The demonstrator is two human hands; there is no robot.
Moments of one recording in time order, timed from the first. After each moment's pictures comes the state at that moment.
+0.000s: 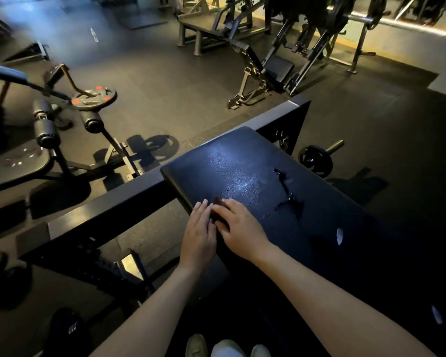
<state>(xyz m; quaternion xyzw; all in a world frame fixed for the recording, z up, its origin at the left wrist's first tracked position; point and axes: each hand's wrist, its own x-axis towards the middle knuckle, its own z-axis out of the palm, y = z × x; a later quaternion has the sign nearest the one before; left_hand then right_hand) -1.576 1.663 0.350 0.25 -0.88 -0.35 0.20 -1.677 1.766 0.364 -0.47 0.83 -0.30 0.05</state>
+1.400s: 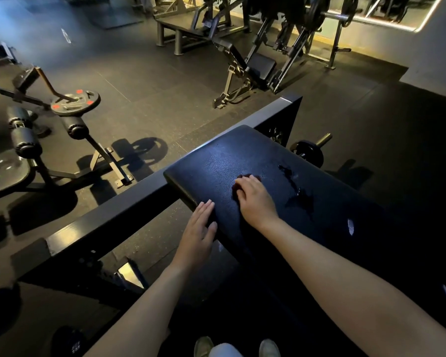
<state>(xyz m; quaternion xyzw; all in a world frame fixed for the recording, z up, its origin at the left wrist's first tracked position) -1.556 1.606 0.342 0.15 -0.88 -0.42 0.15 -1.717 1.731 0.377 -0.31 0.89 -0.32 0.03</state>
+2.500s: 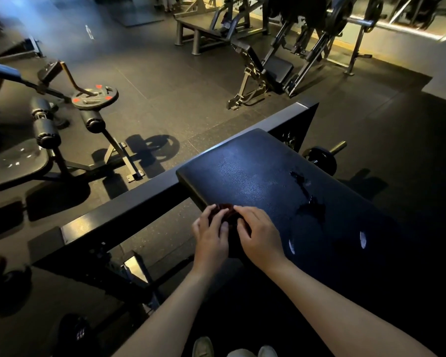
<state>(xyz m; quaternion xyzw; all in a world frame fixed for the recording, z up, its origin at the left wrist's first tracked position) -1.563 1.641 0.344 0.28 -0.84 -0.41 0.22 -1.644 1.753 0.371 -0.36 0.85 -0.38 -0.05</state>
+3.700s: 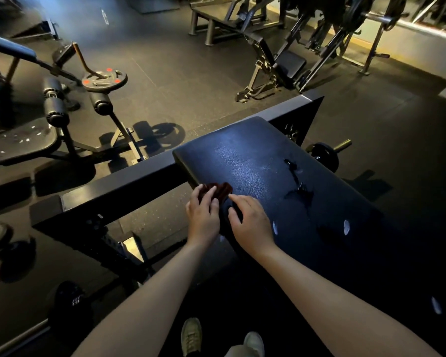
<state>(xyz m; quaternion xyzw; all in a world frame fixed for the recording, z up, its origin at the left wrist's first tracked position) -1.572 1.663 0.348 0.37 -0.80 -0.43 0.22 -1.641 1.776 0.367 -0.36 0.85 -0.39 0.01</state>
